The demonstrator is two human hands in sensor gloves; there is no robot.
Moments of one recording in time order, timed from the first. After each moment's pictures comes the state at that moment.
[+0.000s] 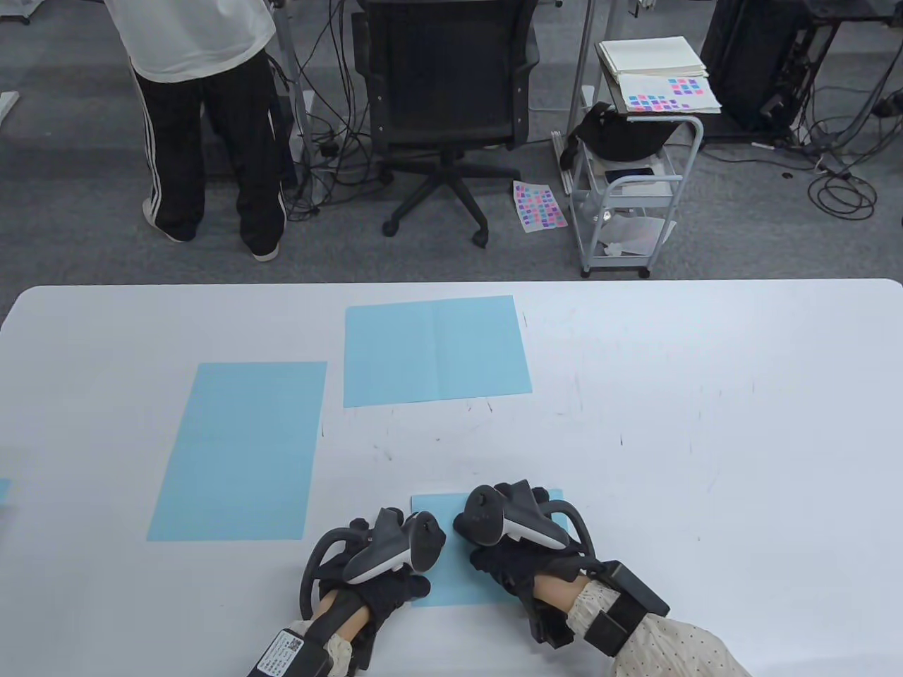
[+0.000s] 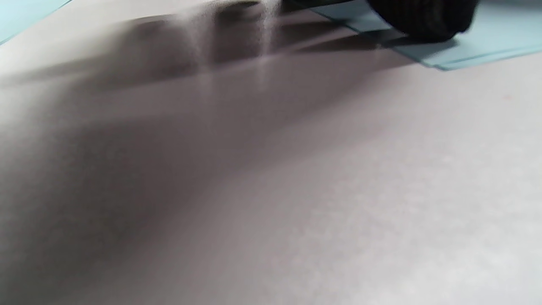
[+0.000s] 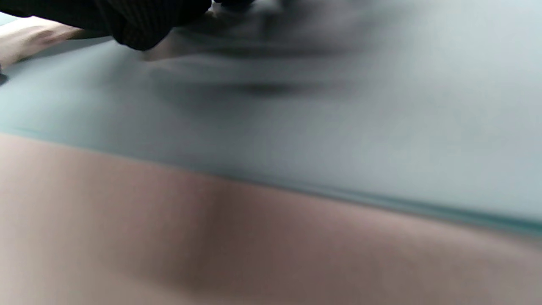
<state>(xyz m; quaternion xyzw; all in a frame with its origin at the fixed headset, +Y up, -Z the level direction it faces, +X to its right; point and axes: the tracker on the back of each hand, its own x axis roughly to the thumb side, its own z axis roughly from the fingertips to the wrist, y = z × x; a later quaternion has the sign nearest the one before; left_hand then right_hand) -0.119 -0.777 -0.296 -0.24 -0.11 -0.06 0.96 0.051 -0.777 -0.325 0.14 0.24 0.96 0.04</state>
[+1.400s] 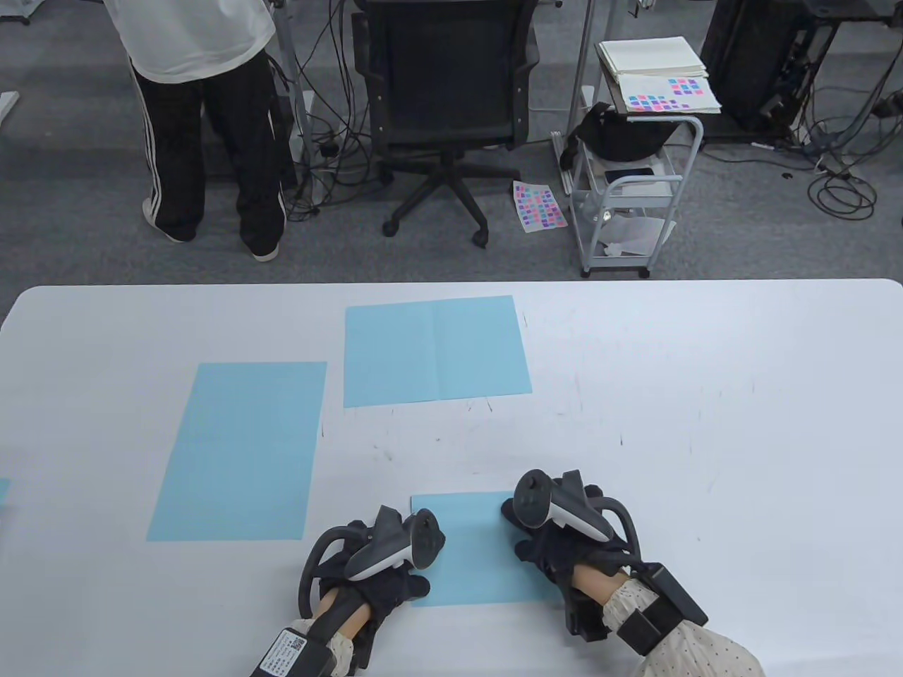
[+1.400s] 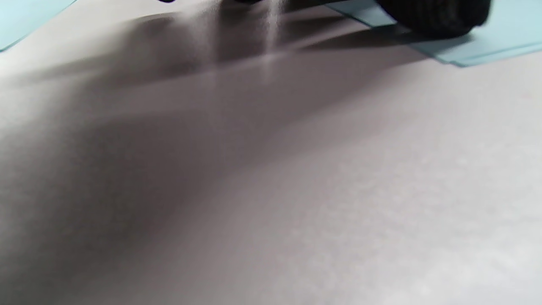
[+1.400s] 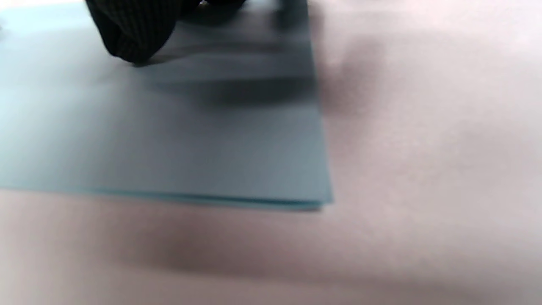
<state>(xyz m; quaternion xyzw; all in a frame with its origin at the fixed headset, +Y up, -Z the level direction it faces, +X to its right) -0.120 -0.775 -0.297 -0.26 -0.09 -0.07 0.96 0.112 -0.774 -0.335 0.05 0.24 0.97 0.04</state>
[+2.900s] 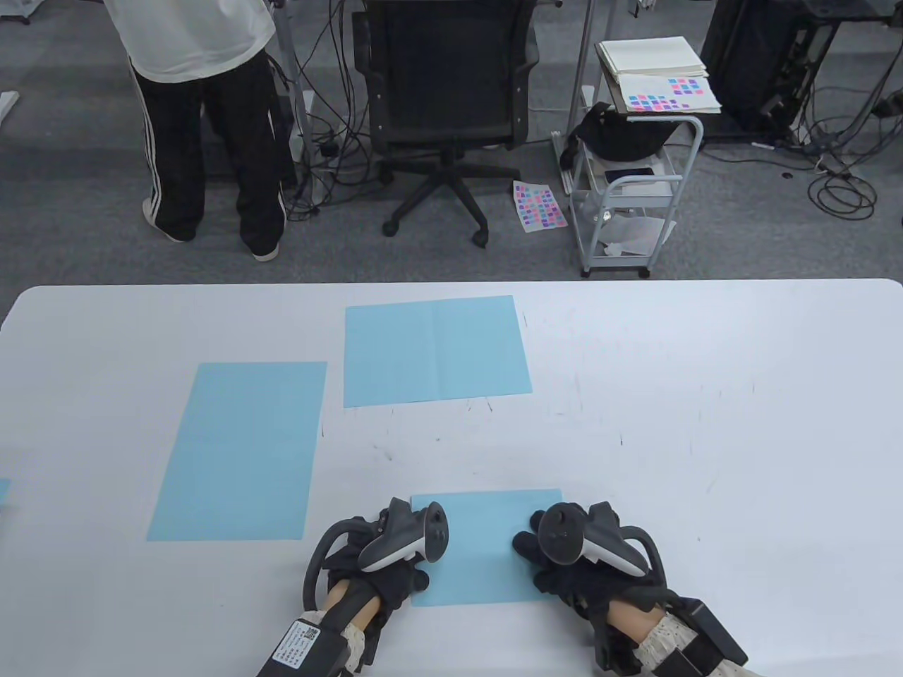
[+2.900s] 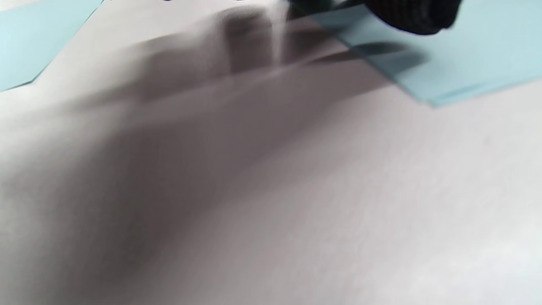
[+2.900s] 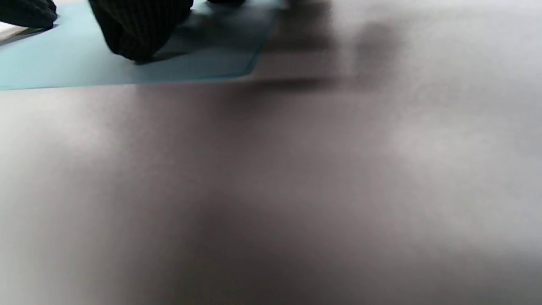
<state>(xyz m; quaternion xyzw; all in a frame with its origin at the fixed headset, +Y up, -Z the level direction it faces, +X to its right) -0.107 -0.758 -0.304 -0.27 -0.06 -0.09 0.96 0.137 -0.778 -0.295 0.10 0.23 0.96 0.06</state>
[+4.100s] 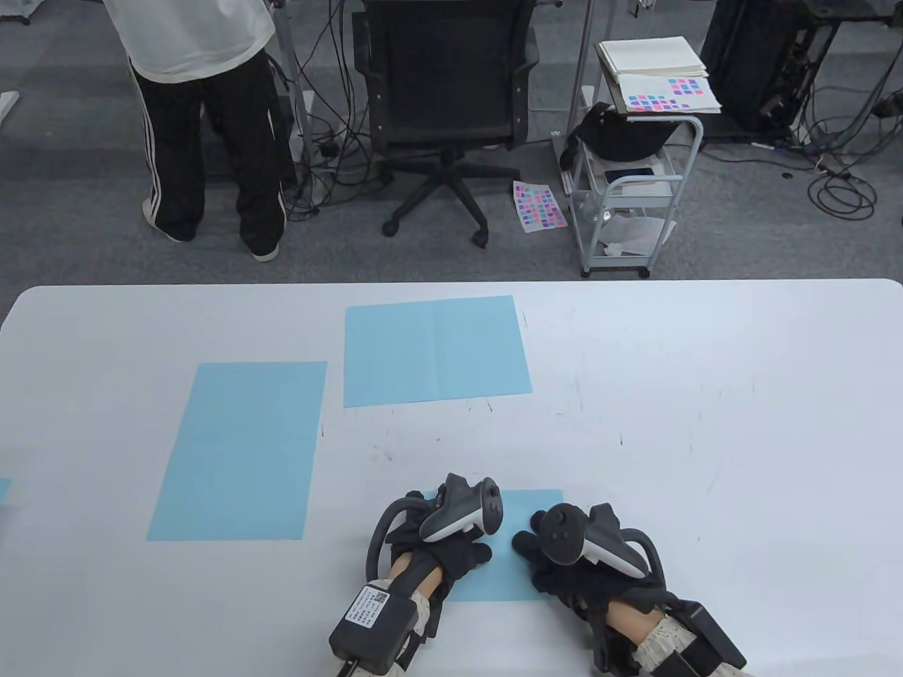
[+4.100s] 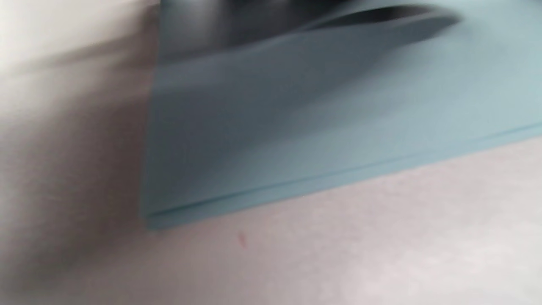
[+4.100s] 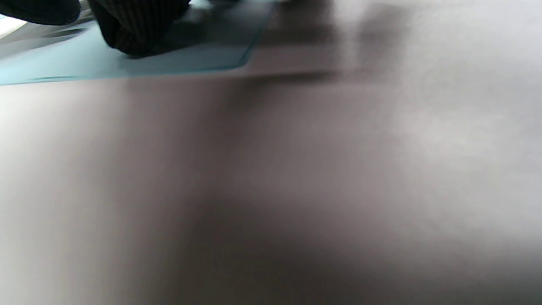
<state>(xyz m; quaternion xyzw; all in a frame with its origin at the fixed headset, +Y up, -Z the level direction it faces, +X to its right) -0.046 -0.775 -0.332 -0.30 -0.07 -0.08 0.95 0.137 -0.779 -0.295 0.10 0.24 0.96 0.07</state>
